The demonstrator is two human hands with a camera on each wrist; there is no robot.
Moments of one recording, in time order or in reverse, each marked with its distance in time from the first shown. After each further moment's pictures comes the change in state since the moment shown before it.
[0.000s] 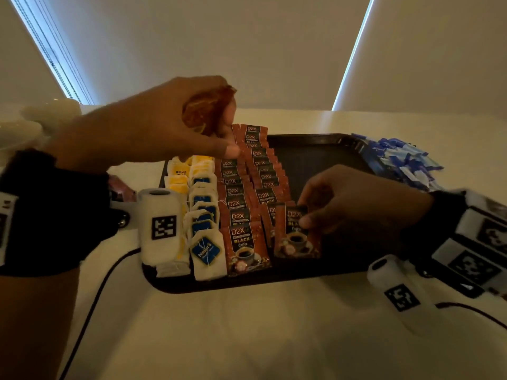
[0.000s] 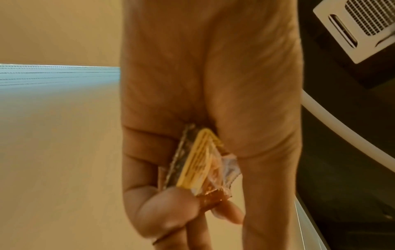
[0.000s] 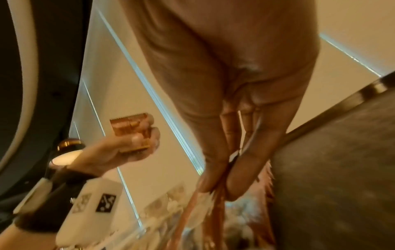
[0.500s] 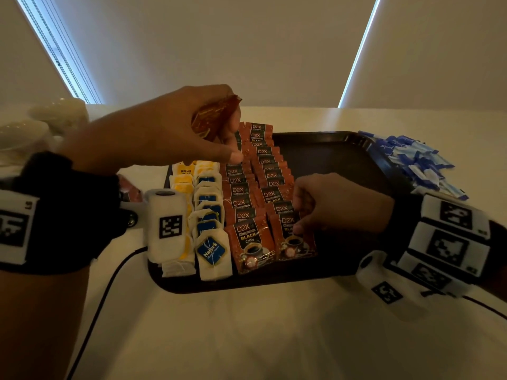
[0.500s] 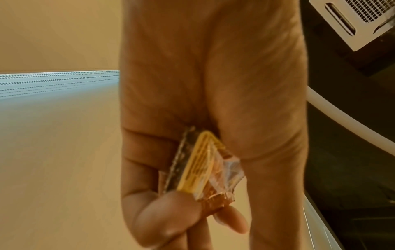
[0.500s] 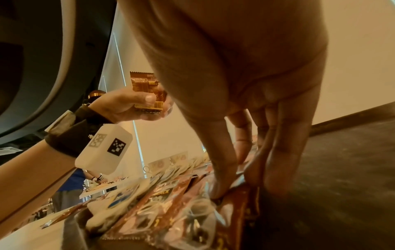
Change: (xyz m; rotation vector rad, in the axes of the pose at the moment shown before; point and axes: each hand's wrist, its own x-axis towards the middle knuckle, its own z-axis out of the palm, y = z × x) left_hand 0.003 -0.005 0.002 0.041 -0.019 -0.044; right_hand 0.024 -0.007 0.019 -0.361 0.100 -0.020
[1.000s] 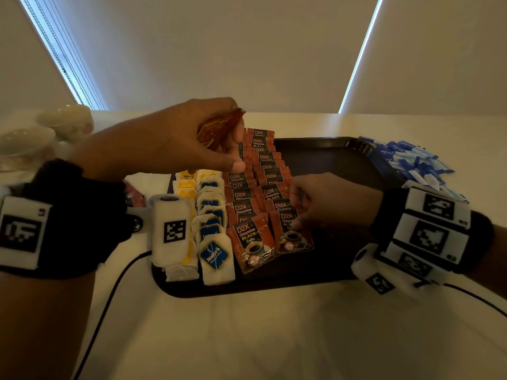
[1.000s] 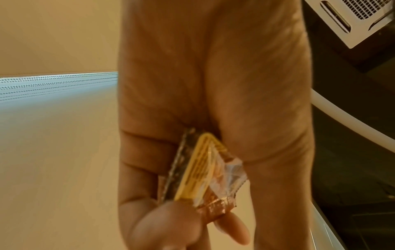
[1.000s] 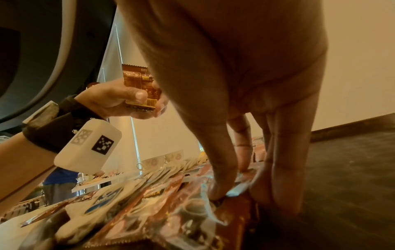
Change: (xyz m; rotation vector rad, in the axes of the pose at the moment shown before) left_hand 0.002 -0.003 0.000 0.011 -0.034 0.021; right_hand 0.013 -0.004 -0.004 -0.076 -0.008 0.027
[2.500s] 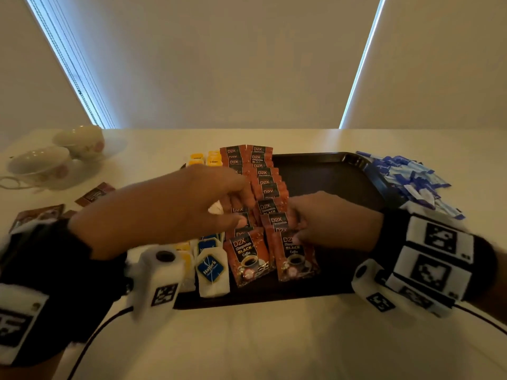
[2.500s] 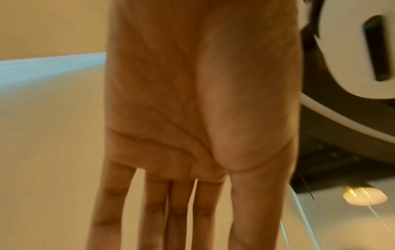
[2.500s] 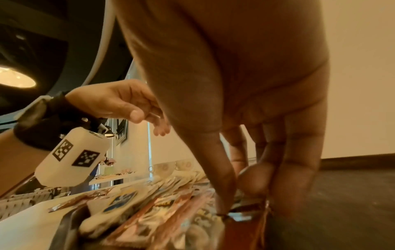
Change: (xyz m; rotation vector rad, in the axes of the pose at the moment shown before) left_hand -0.023 0.015 0.027 0.514 -0.161 0.032; right_hand -0.016 0.003 -0.004 -0.138 0.012 -0.151
